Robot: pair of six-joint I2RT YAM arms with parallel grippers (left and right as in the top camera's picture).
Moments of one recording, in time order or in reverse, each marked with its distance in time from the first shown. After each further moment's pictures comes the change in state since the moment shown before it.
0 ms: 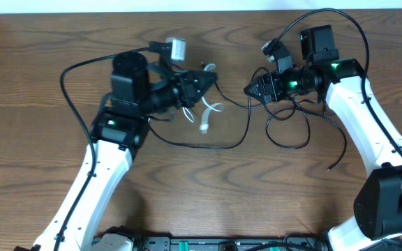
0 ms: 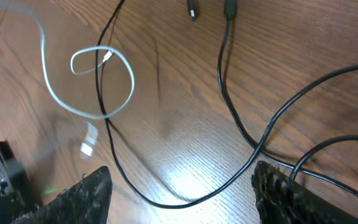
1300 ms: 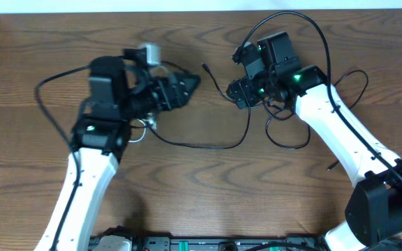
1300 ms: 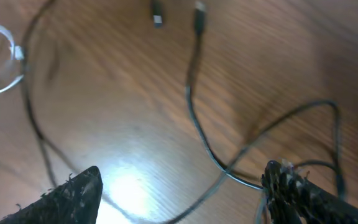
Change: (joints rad) left arm 0.095 -0.042 0.000 -0.223 -0.020 0.081; right arm 0.214 0.000 0.000 0.102 0.430 0.031
